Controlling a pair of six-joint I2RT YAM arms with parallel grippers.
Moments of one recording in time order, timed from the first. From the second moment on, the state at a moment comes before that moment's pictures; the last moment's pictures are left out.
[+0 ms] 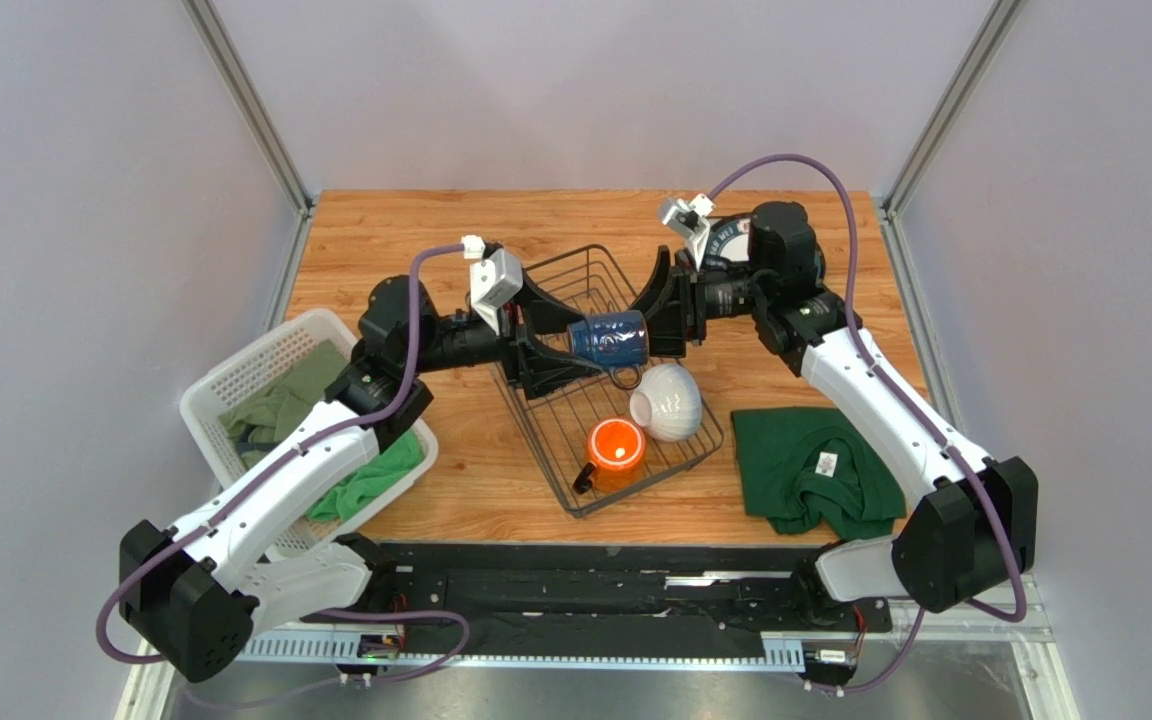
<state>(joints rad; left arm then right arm) -0.59 1.09 0.92 0.28 0.84 -0.21 0.39 1.37 1.20 -0.04 -1.28 0.31</state>
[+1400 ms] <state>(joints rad) -0.54 1.00 0.85 0.22 0.80 -0.15 0.41 1.37 1.20 -0.06 -1.25 0.28</state>
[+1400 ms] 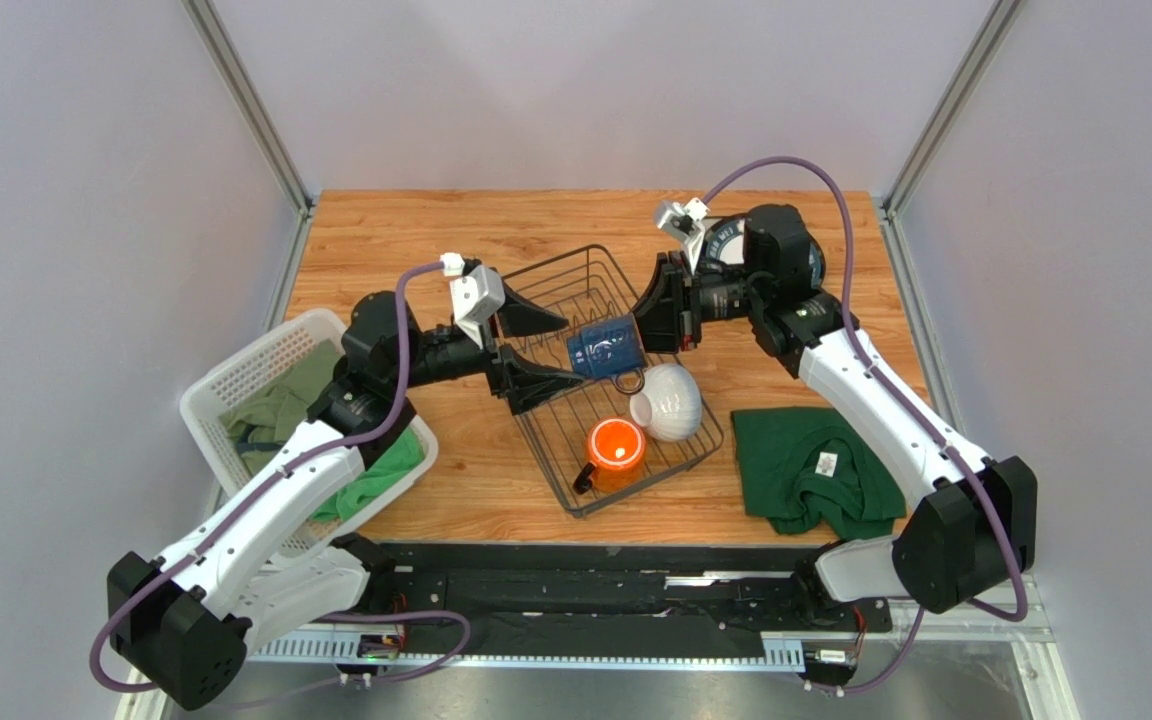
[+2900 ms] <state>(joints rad) -0.53 1.14 0.96 -0.45 0.49 0.39 -0.13 1.69 1.60 -1.00 -0.17 -0.28</state>
